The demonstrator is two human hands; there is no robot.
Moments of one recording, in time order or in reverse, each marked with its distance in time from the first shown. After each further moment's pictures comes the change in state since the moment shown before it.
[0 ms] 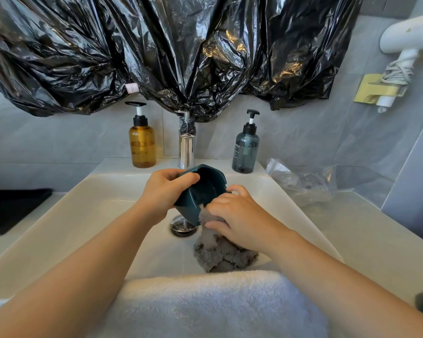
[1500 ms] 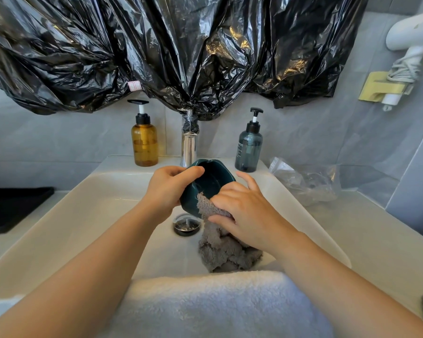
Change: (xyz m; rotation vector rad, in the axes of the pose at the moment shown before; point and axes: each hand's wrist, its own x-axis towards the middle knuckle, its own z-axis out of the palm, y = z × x) left_hand -0.001 0.004 0.002 -0.033 0.012 -0.010; right_hand -0.001 0.001 -0.001 -0.068 0.171 -0.009
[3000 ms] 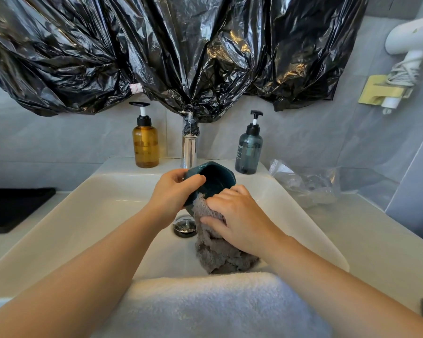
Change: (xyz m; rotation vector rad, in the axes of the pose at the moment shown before) left_hand 0.000 -0.010 0.003 -0.028 -0.050 0.048; right_hand 0.005 -0.014 0.004 0.102 0.013 0.006
